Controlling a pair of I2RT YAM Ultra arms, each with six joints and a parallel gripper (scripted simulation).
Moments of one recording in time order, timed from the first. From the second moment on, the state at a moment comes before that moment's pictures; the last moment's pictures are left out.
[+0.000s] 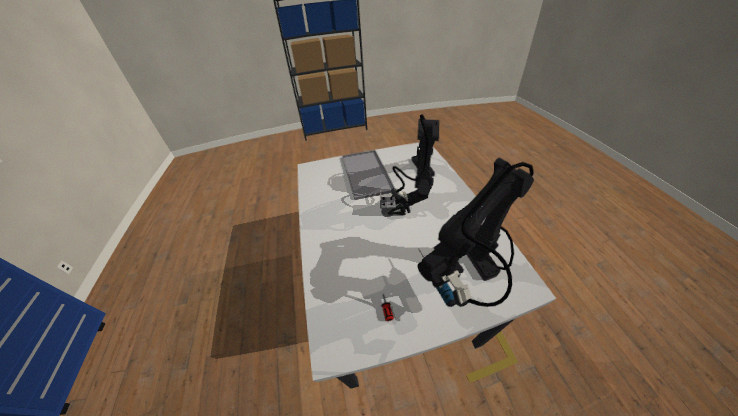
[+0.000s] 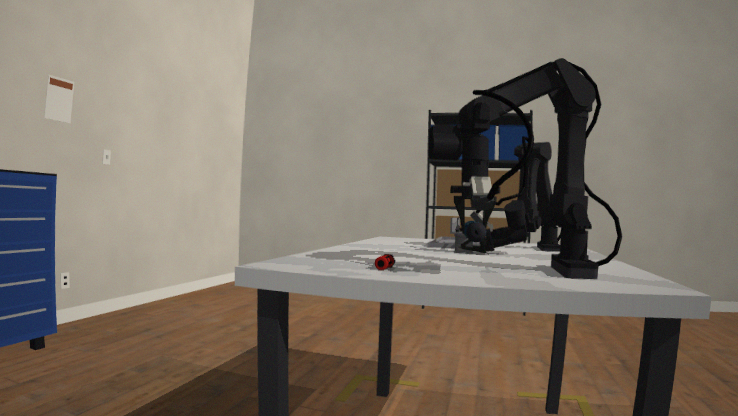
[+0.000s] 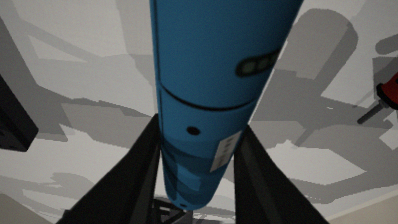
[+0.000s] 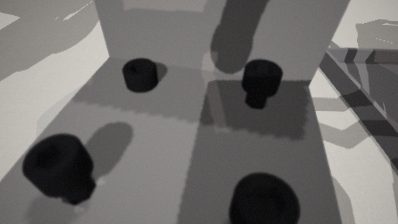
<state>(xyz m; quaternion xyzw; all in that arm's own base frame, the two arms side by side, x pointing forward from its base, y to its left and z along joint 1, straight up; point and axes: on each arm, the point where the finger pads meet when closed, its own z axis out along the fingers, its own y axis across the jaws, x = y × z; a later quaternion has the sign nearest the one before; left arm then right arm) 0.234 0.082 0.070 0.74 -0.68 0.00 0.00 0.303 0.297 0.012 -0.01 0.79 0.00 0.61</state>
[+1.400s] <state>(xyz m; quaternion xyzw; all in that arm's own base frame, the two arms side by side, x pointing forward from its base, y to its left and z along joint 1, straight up) 0.230 0.081 0.095 0.74 -0.68 -0.01 0.01 0.303 0.297 0.012 -0.01 0.79 0.00 0.61</state>
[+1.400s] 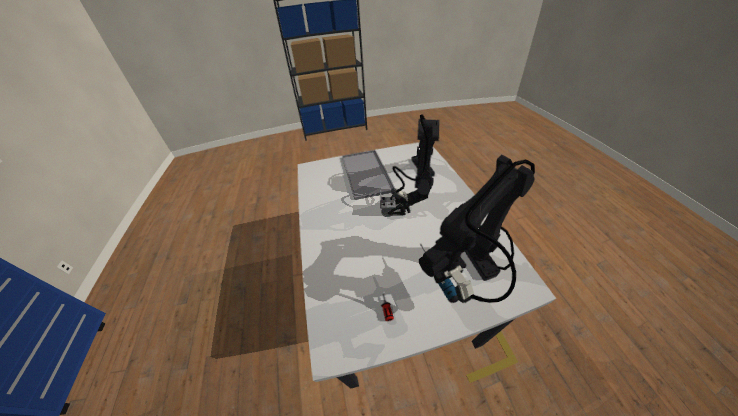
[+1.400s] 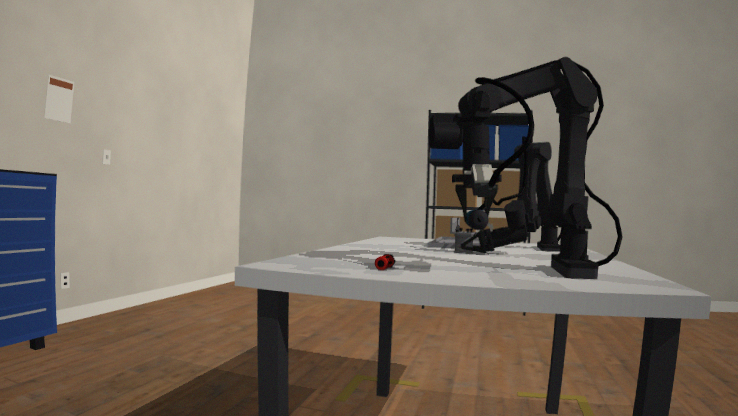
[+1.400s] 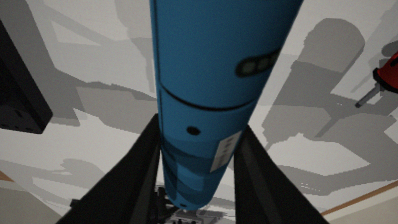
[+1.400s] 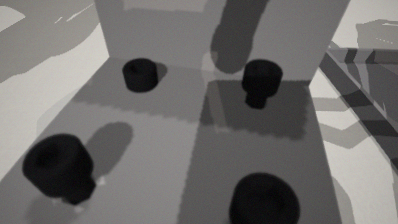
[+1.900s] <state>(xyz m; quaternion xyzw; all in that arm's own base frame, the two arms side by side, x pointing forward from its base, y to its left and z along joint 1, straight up) 0.230 0.081 0.095 0.73 -0.68 -0.01 0.01 0.303 0.297 0.012 -0.01 0.79 0.00 0.61</state>
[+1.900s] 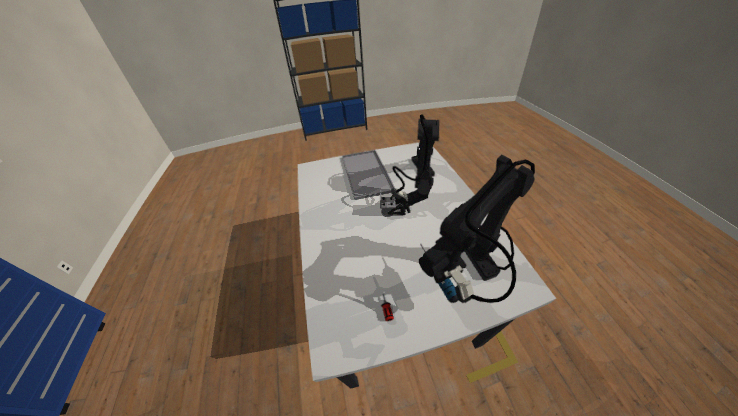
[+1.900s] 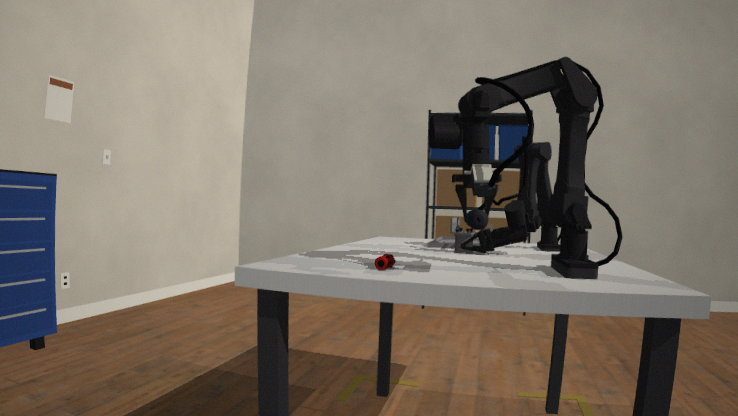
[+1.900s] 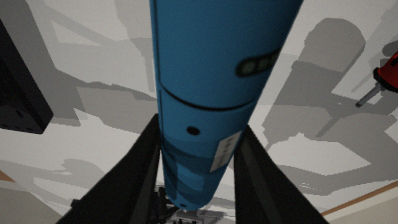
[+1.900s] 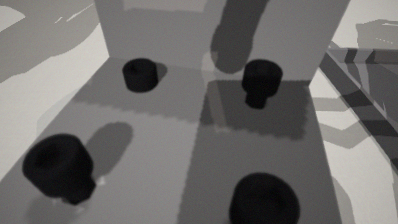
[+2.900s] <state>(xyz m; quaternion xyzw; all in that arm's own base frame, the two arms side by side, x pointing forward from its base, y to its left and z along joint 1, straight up) 0.254 0.058 0.093 0.66 -0.75 0.02 -0.03 0.303 0.297 0.012 -0.01 0.79 0.00 0.61</state>
